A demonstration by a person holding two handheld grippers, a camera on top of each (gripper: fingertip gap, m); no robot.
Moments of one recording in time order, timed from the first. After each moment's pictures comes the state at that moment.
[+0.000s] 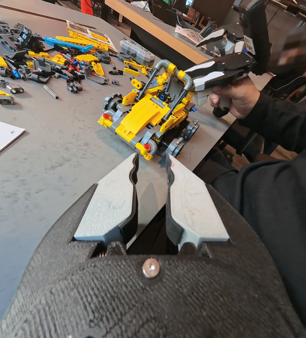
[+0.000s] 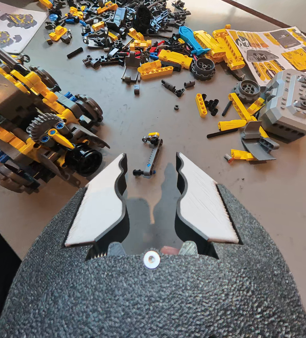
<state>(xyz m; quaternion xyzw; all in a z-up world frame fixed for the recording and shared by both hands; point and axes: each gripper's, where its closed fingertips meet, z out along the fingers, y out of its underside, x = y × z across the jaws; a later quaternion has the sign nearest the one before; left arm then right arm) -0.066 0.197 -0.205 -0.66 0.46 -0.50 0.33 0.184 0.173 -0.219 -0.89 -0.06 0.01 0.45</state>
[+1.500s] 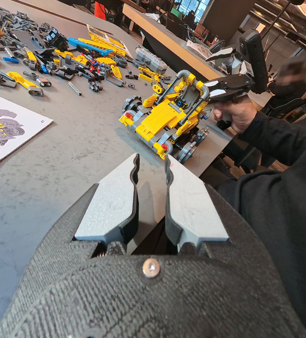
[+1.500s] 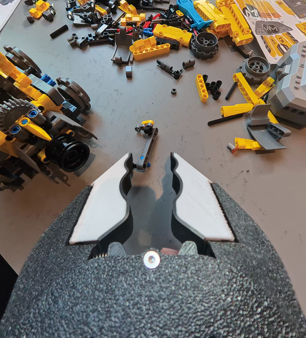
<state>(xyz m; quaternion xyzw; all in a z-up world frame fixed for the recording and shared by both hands) -0.078 0.218 -0.207 -0.67 0.42 -0.51 0.33 0.191 0.172 -0.238 -0.90 -0.05 0.02 0.42</state>
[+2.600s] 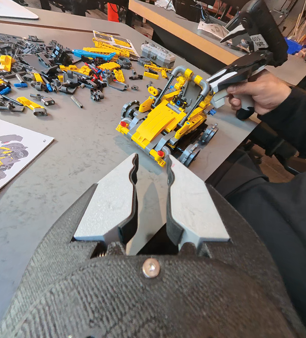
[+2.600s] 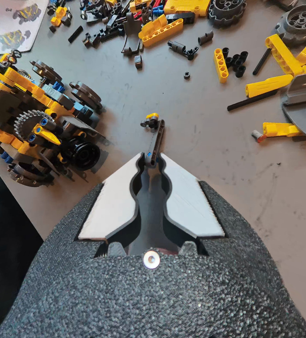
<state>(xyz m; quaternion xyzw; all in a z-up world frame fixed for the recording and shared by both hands) -0.064 0.213 -0.203 -0.68 0.46 -0.44 0.38 0.180 0.168 -0.244 -0.92 -0.02 0.13 0.38</state>
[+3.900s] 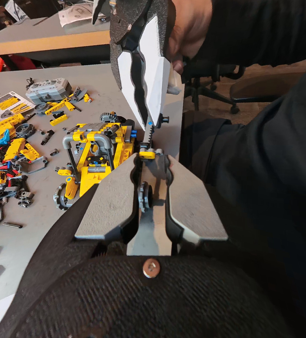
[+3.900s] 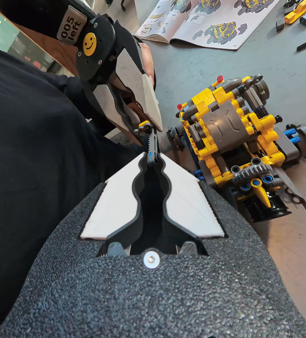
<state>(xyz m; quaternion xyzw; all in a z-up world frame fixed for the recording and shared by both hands) -0.005 0.133 -0.170 -0.43 0.72 -0.42 0.33 0.011 0.125 -0.162 -0.83 -0.23 0.41 0.30</state>
